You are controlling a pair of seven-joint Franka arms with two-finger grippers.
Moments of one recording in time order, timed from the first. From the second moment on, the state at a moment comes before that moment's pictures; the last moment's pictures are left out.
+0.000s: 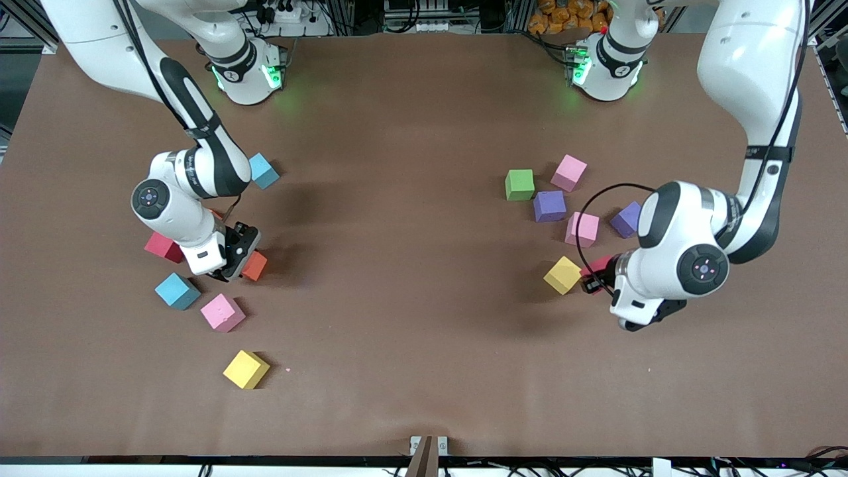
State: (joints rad) left arm -0.02 0.56 -0.26 -1.53 0.05 1.86 -0.76; right arm 0.04 0.40 0.07 -2.19 0.04 2.65 -1.07
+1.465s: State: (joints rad) left arm -0.02 0.39 -0.37 -1.89 -0.02 2.04 -1.16; right arm 0.05 0.26 0.09 -2.16 0.04 2.43 -1.07
